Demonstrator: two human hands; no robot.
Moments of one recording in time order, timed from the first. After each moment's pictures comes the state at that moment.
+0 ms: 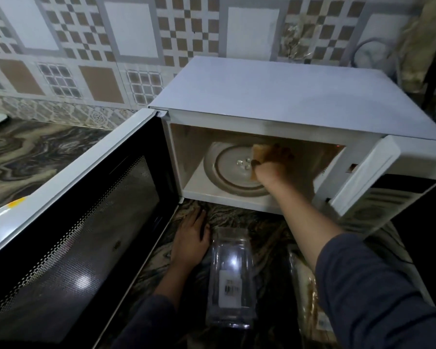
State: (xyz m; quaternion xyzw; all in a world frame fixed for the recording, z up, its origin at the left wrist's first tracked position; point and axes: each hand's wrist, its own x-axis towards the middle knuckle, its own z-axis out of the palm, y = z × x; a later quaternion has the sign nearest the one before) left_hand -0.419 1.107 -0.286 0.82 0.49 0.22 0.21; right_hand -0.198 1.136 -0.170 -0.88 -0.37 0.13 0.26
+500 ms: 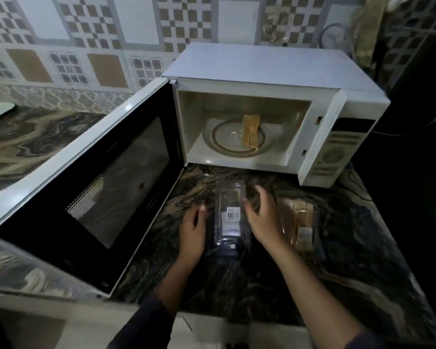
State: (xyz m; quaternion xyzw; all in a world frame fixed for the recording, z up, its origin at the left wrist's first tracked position) left_hand -0.467 0.988 -0.275 0.62 0.47 0.43 0.46; right_hand -0.327 0.920 -0.223 -0.77 -0.41 0.18 0.45
